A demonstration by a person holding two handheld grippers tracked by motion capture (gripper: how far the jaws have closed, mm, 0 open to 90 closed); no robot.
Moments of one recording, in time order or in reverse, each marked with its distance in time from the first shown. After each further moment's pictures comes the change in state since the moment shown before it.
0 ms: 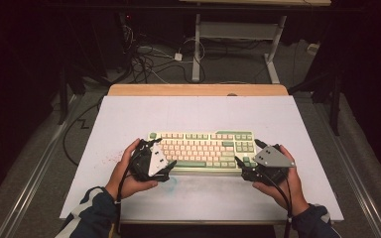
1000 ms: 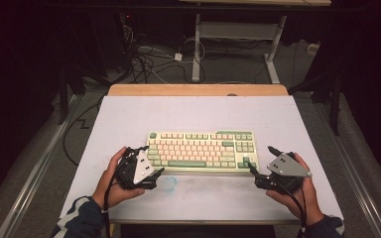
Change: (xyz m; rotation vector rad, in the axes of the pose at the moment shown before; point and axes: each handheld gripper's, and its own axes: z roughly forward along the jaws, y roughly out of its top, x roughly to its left) left arm 0.017 -0.021 -0.031 0.038 0.033 -0.030; right arm -0.012 -0.024 -0.025 0.031 -0.025 0.006
